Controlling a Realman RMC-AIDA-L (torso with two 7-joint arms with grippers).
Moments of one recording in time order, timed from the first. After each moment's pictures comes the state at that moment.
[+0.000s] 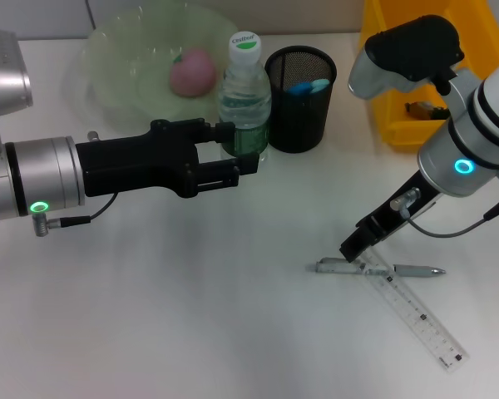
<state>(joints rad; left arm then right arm) -0.46 -2.06 1.17 0.74 1.58 1.37 -1.46 0.71 2.09 -1.52 -1.19 -2.57 -1.56 2.89</state>
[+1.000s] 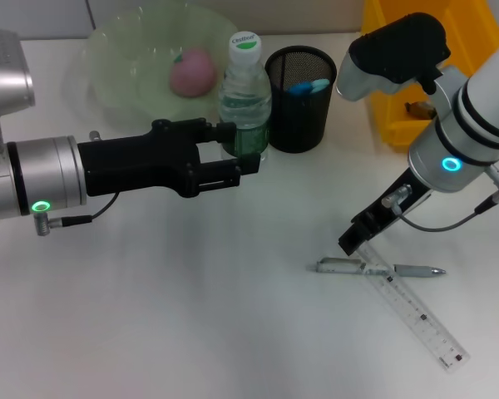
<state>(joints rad) -0.46 -2.07 1.17 0.74 1.58 1.37 -1.46 0.73 2.09 -1.57 -1.17 -2.60 -1.52 2.91</state>
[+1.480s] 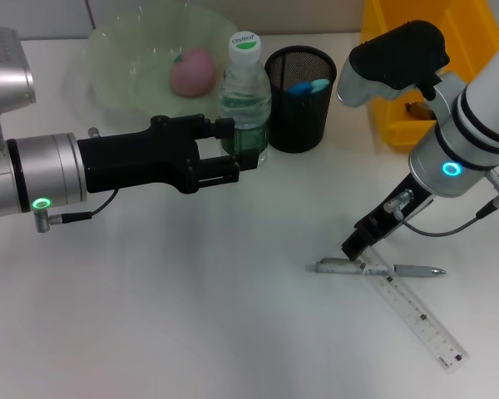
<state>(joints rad) -0.46 -2.07 1.17 0.74 1.58 1.35 -1.46 0.74 2.09 -1.57 -1.13 -2.60 -1.51 2.91</state>
